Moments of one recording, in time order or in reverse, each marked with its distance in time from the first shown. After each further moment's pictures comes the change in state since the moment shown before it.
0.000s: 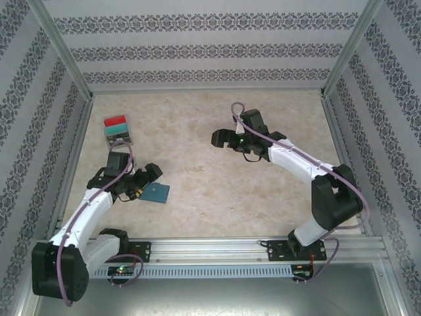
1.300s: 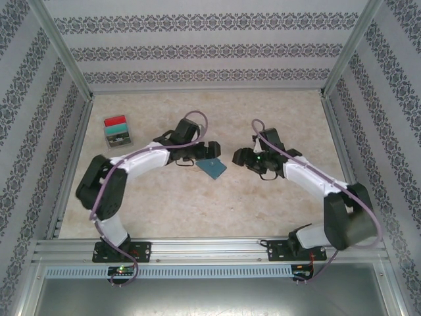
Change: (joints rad) left arm -0.463 0.719 0.585 0.302 -0.149 0.144; right arm -0.090 -0.162 -0.261 -0.059 -0.044 0.078
